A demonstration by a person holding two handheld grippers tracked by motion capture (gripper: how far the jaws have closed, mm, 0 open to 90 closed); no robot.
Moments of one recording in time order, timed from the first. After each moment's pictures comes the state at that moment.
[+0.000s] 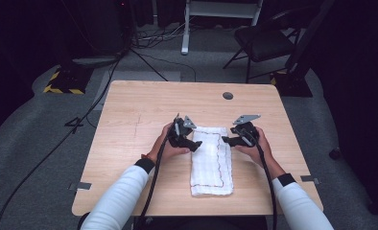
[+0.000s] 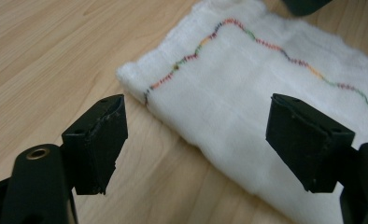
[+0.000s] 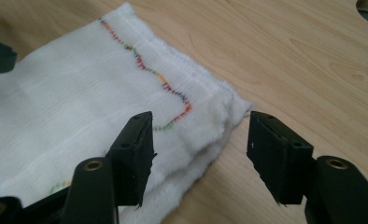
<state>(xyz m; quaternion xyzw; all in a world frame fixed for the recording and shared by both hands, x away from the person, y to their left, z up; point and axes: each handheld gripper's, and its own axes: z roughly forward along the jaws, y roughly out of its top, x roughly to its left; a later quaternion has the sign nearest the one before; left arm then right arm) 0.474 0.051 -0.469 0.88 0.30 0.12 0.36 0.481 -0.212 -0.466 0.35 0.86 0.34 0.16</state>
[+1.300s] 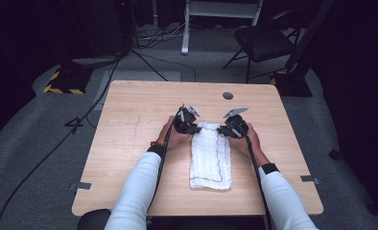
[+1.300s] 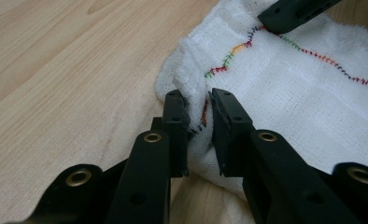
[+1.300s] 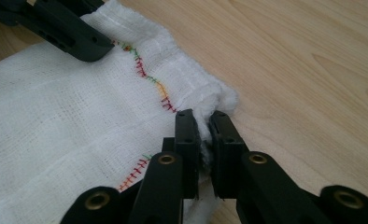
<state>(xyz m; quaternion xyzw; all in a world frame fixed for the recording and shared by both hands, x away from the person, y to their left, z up) 0.537 0.041 -0.489 0.89 0.29 0.06 0.35 0.524 -0.190 -0.486 0.34 0.87 0.33 0.14</state>
